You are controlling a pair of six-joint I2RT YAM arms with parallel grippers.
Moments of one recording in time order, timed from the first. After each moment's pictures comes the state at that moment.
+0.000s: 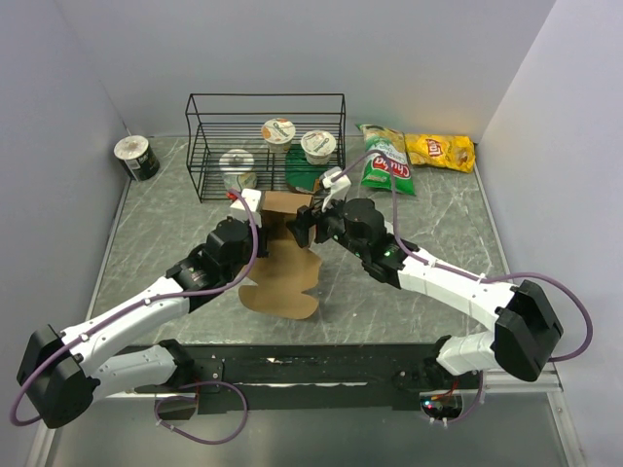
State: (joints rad) left arm -0.76 1.05 0.73 -0.01 -0.37 -0.29; right arm 0.80 1.33 0.92 0.21 0.06 0.21
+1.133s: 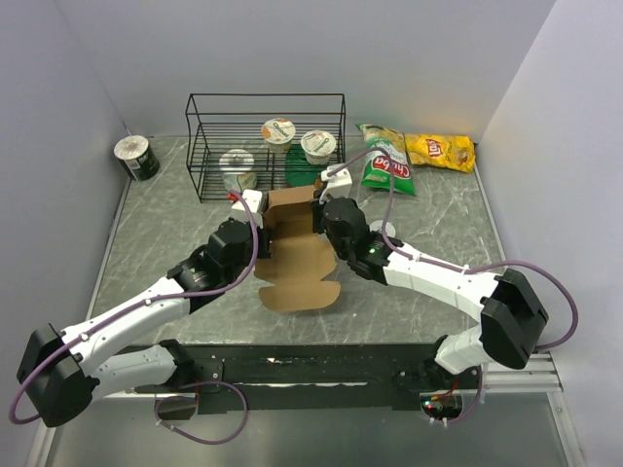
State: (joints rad) left arm -0.78 1.05 0.73 0.00 -0.38 -0.31; right arm 0.86 1.42 1.00 0.15 0.51 0.24
